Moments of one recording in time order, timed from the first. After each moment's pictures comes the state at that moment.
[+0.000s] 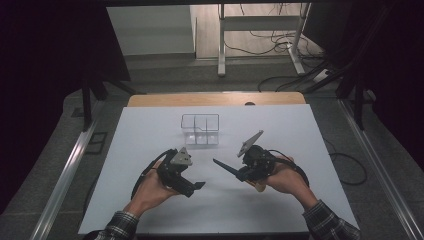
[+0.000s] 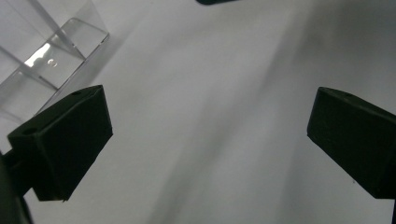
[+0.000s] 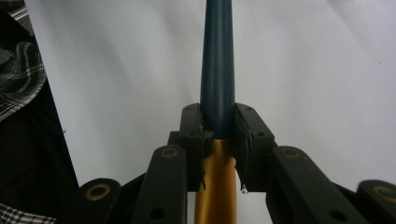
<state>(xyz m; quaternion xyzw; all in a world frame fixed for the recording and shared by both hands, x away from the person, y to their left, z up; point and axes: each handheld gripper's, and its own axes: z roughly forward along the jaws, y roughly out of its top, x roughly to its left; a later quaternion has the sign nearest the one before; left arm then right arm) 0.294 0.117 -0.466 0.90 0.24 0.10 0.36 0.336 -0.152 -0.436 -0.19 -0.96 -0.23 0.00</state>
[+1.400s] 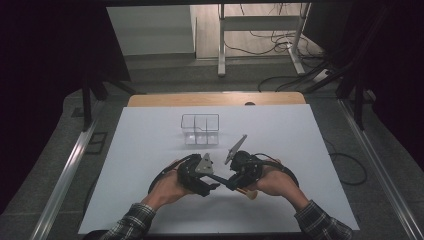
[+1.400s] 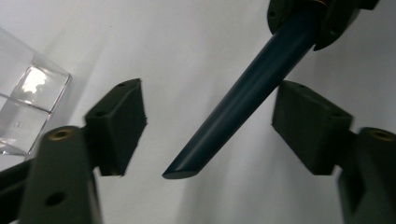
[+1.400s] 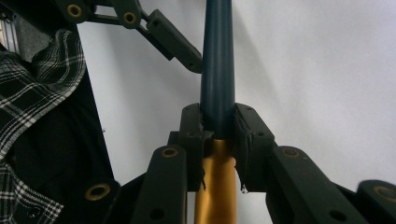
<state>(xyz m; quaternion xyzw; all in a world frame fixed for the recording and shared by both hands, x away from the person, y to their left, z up) 0.298 0.069 -0.476 0.93 0.13 0.14 0.31 0.325 -0.121 -0.441 -0.15 -0.97 -0.20 0.06</state>
